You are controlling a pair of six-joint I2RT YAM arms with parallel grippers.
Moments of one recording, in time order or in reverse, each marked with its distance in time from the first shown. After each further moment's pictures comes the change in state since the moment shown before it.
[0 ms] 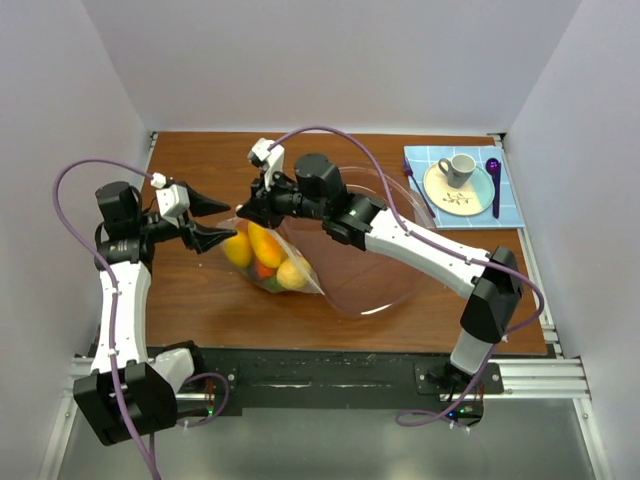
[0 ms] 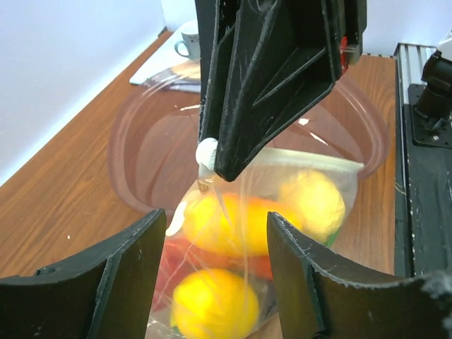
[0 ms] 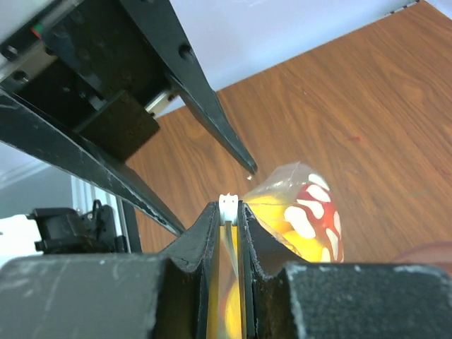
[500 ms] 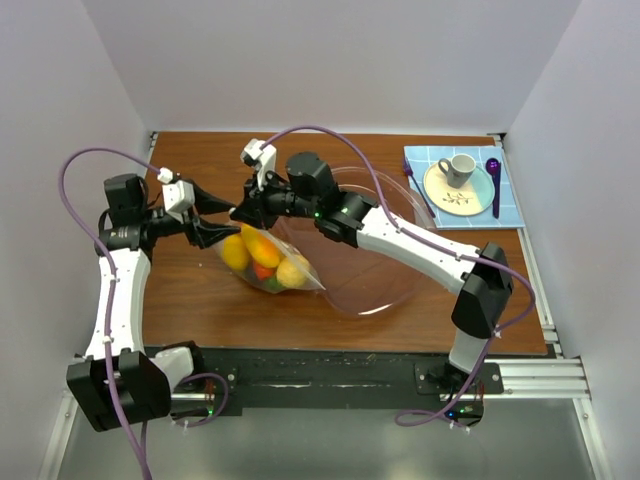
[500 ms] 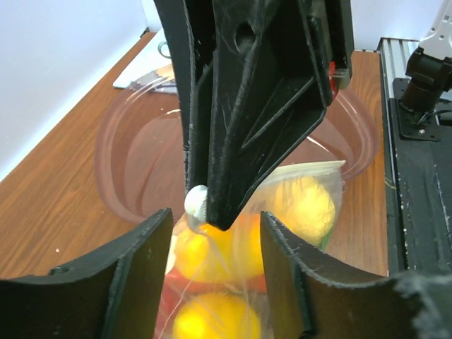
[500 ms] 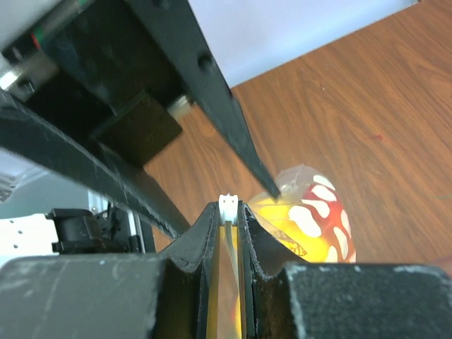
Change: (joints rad) left arm -0.047 0.076 0.097 -0.188 0.002 0.170; right arm 0.007 0.053 0.053 -0.015 -0.036 0.039
